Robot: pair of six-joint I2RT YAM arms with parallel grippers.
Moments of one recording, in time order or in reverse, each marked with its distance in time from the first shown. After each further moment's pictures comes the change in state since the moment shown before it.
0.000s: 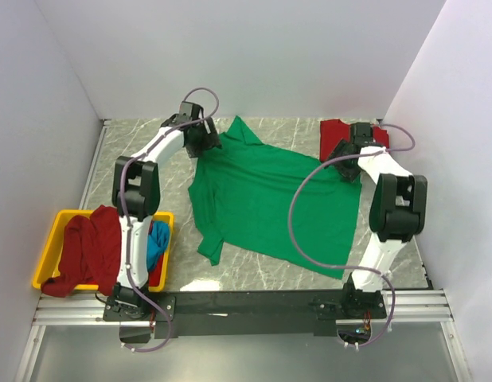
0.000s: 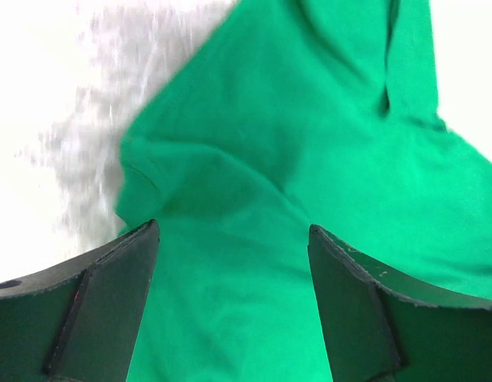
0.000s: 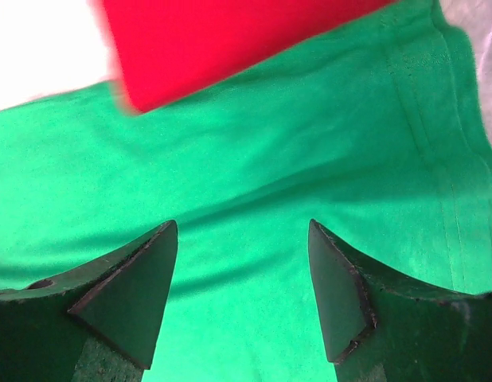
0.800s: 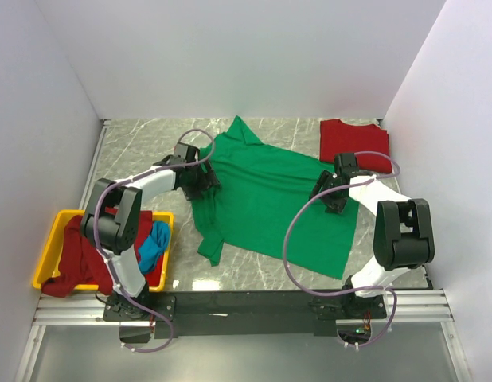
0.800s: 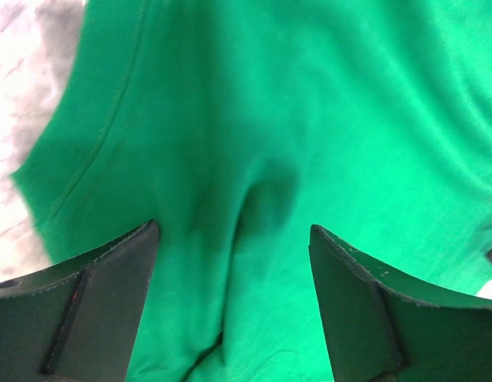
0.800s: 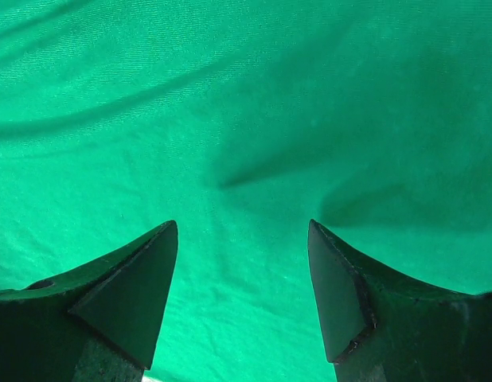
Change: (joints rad) left arm -0.071 -0.478 -0.816 0.252 0.029 -0.145; right arm 0.128 -0.296 -0.430 0.047 -0.080 -0.007
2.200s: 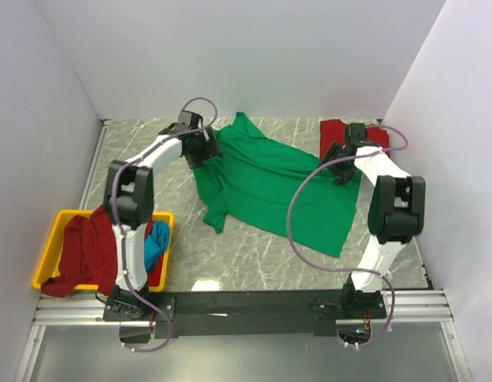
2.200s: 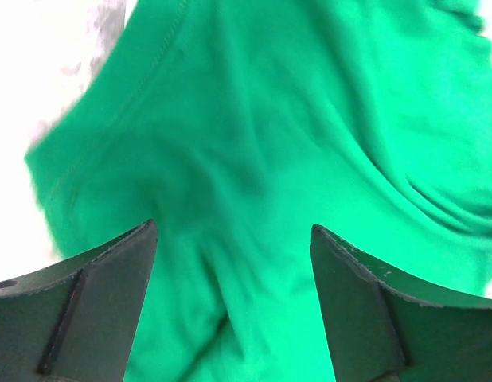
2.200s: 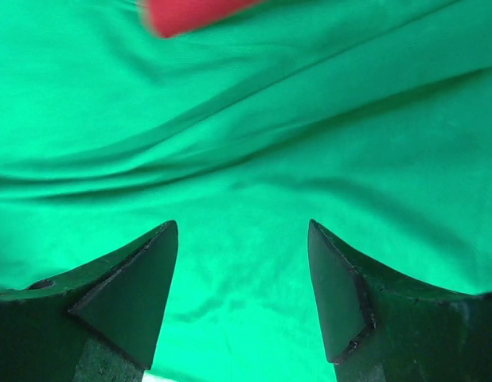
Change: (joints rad) left arm 0.050 0.333 0.577 -0.200 -0.006 0.066; right arm -0.092 0.275 0.425 -0.119 0.012 -0.005
